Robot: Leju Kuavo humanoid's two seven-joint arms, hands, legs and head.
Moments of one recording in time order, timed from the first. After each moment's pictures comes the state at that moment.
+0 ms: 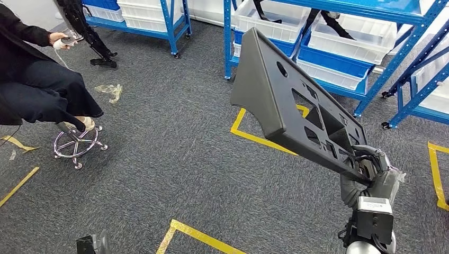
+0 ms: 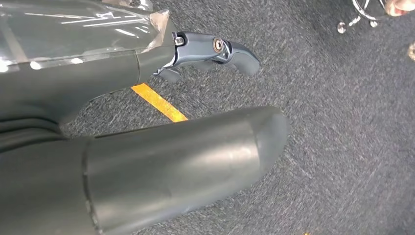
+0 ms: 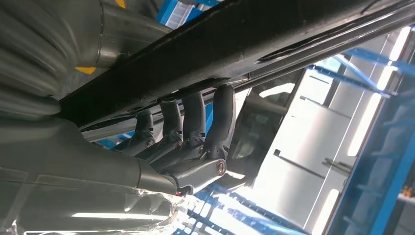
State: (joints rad) left arm -0.02 -0.11 0.39 -0.64 0.12 0.13 -0.54; right arm 0.09 -0.08 0.07 -1.89 0.35 -0.50 -0.39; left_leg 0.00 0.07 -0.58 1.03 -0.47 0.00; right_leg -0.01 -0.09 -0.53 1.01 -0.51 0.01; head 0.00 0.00
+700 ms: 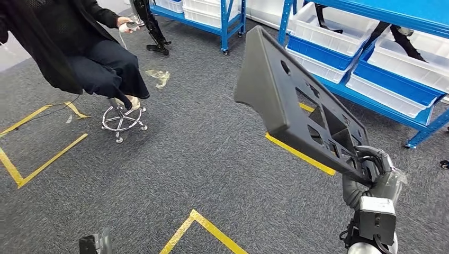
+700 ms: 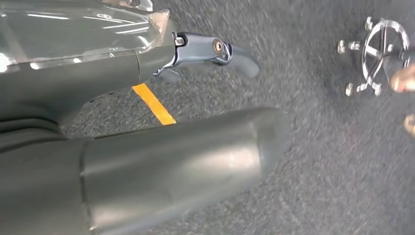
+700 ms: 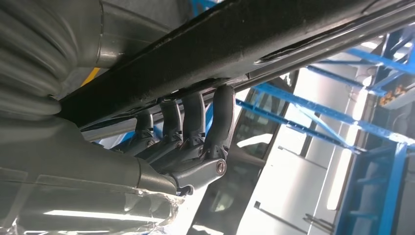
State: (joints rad) left arm -0.01 -0.11 0.39 -0.64 0.12 0.13 -0.55; right arm 0.08 -0.08 0.07 -1.89 0.35 -0.50 -0.38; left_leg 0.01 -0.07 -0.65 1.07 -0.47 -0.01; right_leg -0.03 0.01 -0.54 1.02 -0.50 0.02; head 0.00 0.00
